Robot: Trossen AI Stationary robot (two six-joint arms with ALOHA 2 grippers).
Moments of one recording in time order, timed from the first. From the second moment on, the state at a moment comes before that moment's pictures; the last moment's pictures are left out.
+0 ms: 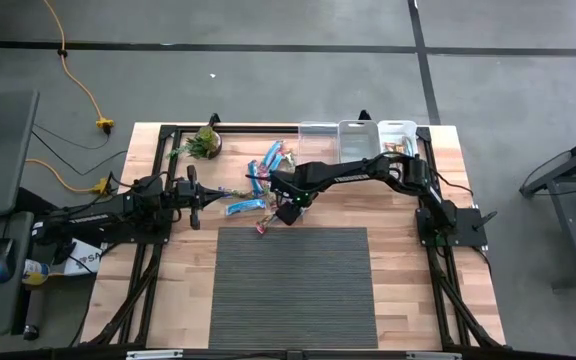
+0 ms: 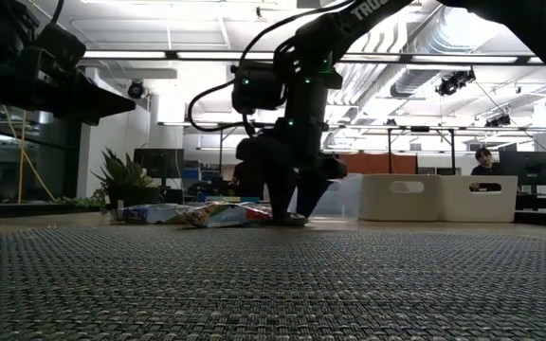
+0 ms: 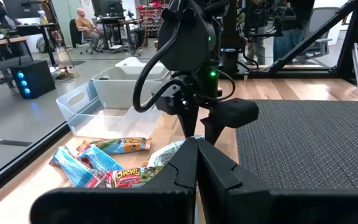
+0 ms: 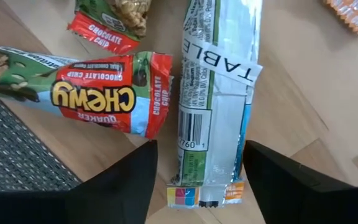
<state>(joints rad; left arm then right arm) 0.23 0.09 0.02 0.01 0.06 0.07 -0.16 2.23 1.64 -0.80 -0.02 0.57</state>
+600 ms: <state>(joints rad) 0.23 0.09 0.02 0.01 0.06 0.07 -0.15 2.23 1.64 -0.81 0.05 0.55</state>
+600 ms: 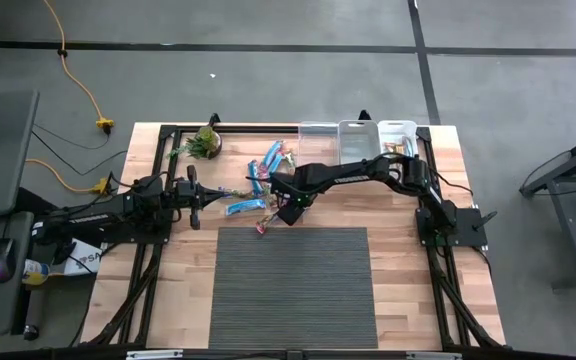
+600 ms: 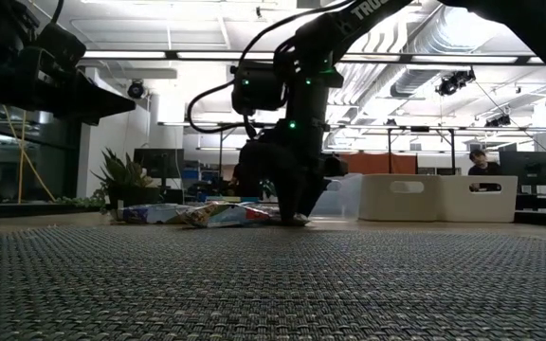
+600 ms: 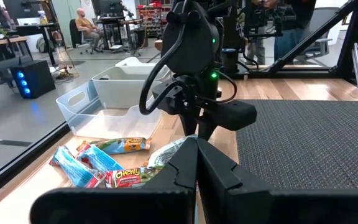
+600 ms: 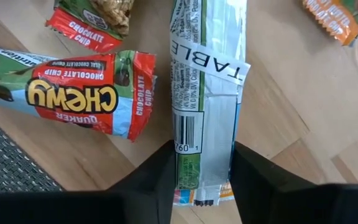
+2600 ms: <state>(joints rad) 0.24 0.09 0.02 0.01 0.06 0.07 -0.30 2.18 2.30 -0.92 -0.48 0.29</state>
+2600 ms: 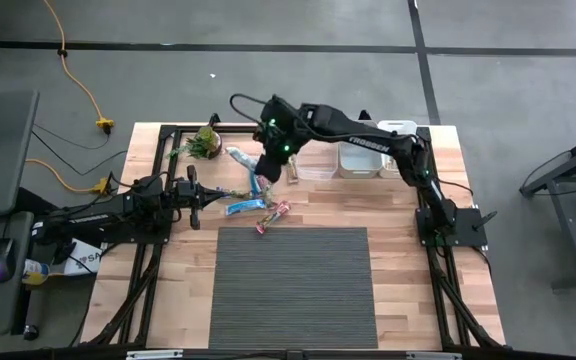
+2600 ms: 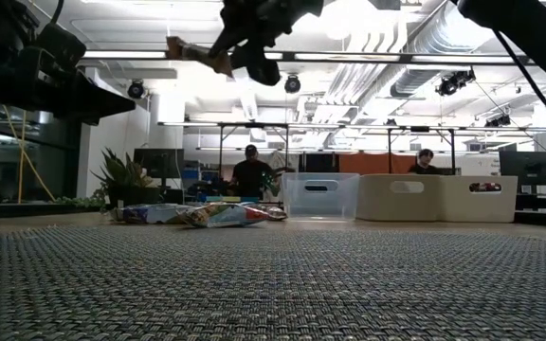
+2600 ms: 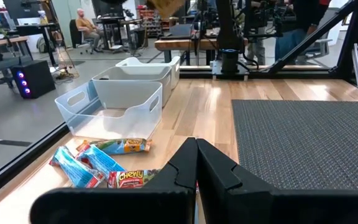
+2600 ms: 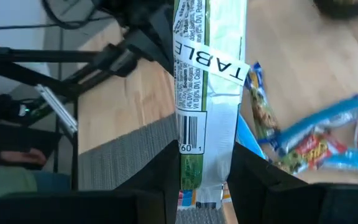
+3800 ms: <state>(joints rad) 0.24 0.09 0.02 0.01 0.06 0.07 -0.41 2.16 2.29 0.10 -1.08 0.51</state>
